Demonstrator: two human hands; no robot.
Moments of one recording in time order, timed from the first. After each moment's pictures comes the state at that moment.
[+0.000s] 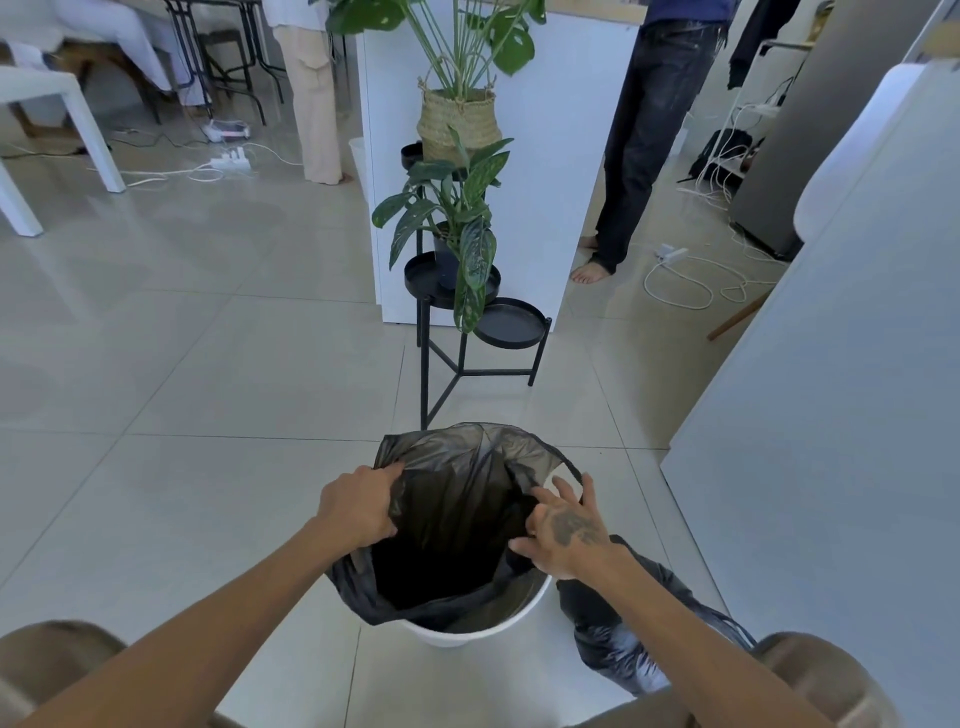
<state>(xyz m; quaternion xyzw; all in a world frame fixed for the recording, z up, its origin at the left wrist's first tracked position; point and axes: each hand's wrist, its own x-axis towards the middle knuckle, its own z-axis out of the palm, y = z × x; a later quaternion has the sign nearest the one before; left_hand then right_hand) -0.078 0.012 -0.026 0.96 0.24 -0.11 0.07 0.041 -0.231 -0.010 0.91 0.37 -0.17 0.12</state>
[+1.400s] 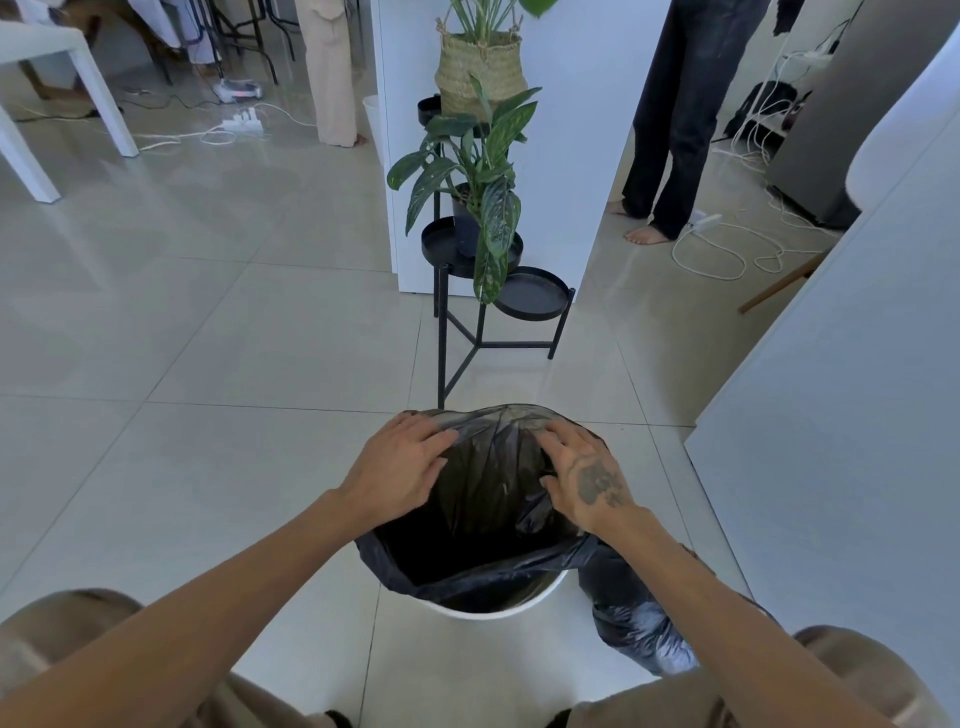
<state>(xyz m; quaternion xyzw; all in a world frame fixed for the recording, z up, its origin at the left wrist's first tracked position) -0.073 0.010 -0.021 0.99 0.00 0.14 0.06 0.074 -0.218 -0.022 0.91 0.42 -0.02 -0.04</state>
